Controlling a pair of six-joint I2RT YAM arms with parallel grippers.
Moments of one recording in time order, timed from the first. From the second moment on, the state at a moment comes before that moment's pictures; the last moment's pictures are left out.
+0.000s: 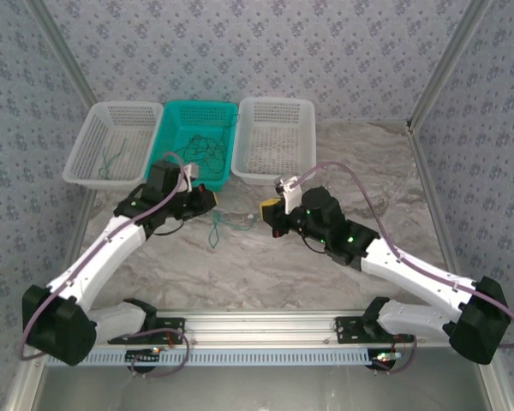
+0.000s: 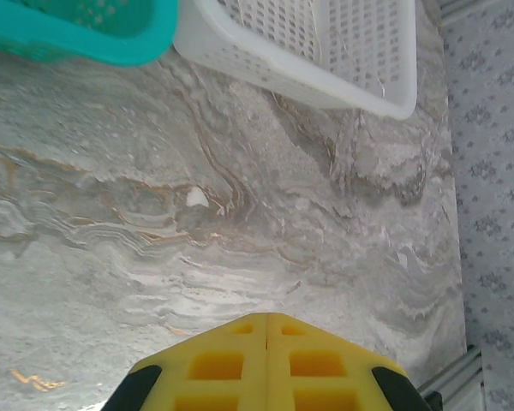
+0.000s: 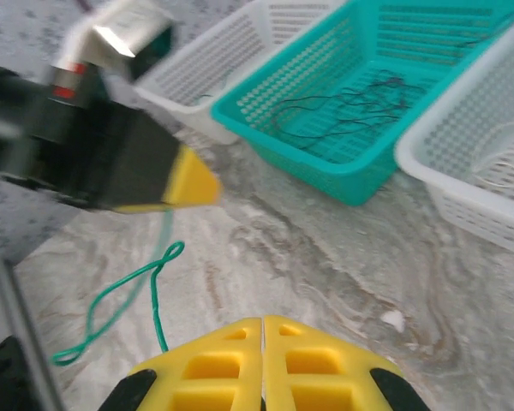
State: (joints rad) left arm -0.40 1.15 0.95 -0.51 0.35 -0.70; right arm 0.84 1.10 0.81 -0.06 -0.04 0.31
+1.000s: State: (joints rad) left arm 0.04 1.08 1.27 -0.48 0.28 -0.68; right arm 0.74 1.07 0.70 -0.02 -0.02 0.50
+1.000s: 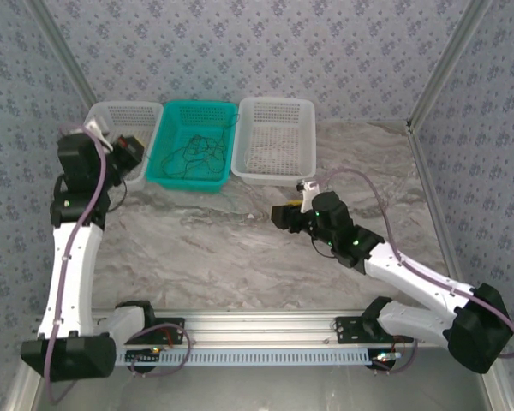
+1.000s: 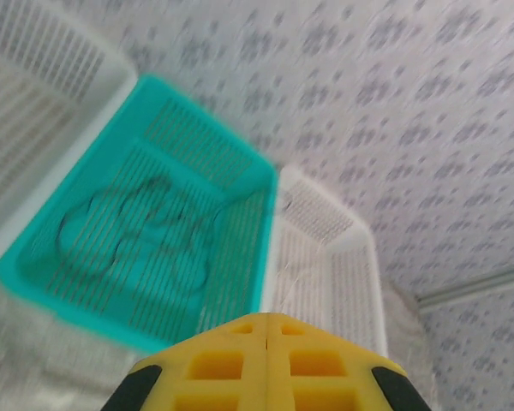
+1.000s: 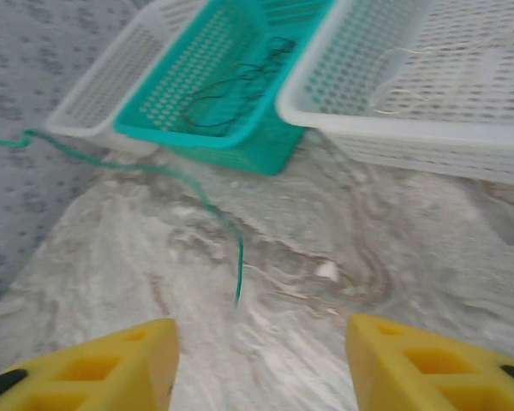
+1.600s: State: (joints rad) left arm 0.18 1.37 1.82 -0.42 0.02 -0.48; right arm 0.70 1.09 0.70 0.00 -0.04 0.46
